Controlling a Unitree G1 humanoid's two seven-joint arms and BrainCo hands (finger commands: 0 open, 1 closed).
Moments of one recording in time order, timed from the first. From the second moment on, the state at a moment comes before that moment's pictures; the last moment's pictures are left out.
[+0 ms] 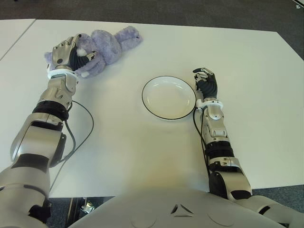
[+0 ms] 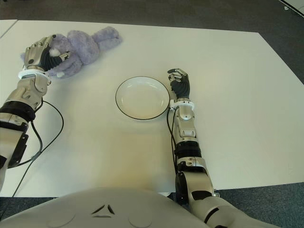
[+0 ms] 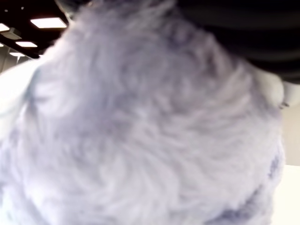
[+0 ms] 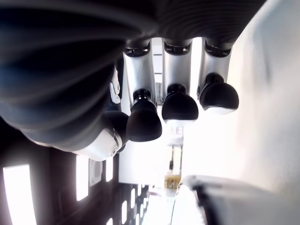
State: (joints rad) left arm -0.74 0.60 -0.26 1.04 0.70 -0.20 0.40; right arm -0.33 -0.06 -0.10 0.41 0.01 -0.16 -0.07
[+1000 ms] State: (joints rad) left arm -0.74 0.57 -0.30 0.95 0.65 -0.06 0.38; right arm -0.29 -0.06 -0.10 0.34 0.02 -0.10 -0.06
